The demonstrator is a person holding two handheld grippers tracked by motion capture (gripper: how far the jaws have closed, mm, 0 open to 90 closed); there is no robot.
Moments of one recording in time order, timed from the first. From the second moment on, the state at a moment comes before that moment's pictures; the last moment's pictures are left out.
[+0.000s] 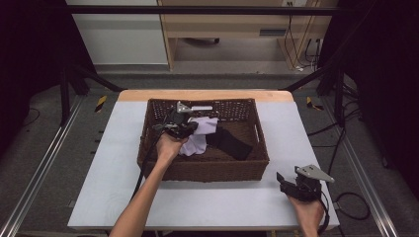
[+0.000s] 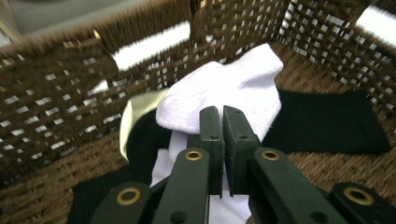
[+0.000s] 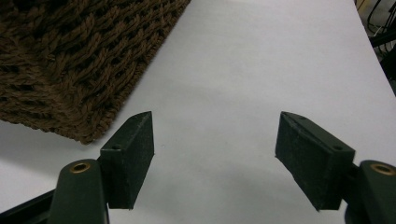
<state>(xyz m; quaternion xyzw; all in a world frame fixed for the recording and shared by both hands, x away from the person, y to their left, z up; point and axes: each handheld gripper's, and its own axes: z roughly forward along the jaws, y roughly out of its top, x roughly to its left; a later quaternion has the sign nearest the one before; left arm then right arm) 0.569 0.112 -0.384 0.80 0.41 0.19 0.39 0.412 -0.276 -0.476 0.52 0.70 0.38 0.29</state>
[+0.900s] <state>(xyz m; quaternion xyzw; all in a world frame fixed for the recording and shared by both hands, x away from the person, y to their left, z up) 0.496 0.152 -0.319 0.73 0.35 0.23 0.54 0.411 -0.281 -0.475 0.53 0.70 0.38 0.30</state>
